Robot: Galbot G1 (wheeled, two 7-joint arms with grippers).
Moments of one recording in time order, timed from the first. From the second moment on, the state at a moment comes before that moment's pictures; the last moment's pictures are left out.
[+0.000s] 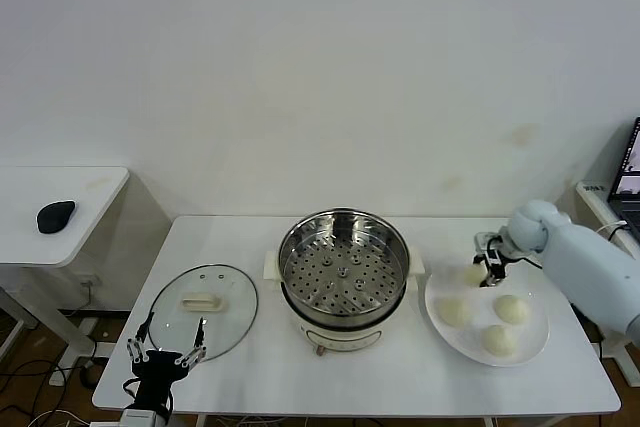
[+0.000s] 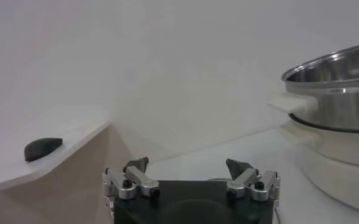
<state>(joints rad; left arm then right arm) 1.75 -1.21 -0.55 -2.13 -0.01 0.05 -0.24 0.06 0.69 -0.74 1.10 -0.20 -0.10 -1.07</state>
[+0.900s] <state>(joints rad) 1.75 -1.20 -0.58 -2.12 -0.04 0.05 -0.24 0.61 0.96 -1.26 1.29 0.11 0.09 -0.99</state>
